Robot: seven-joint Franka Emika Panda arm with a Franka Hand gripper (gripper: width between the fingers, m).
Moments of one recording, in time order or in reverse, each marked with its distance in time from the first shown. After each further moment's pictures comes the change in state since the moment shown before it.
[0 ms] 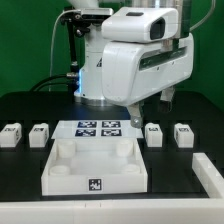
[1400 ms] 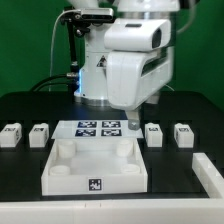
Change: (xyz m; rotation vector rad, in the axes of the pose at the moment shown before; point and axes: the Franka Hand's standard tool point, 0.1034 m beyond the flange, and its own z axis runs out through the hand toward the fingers) arm -0.049 -0.033 0.023 -0.014 0.010 -0.332
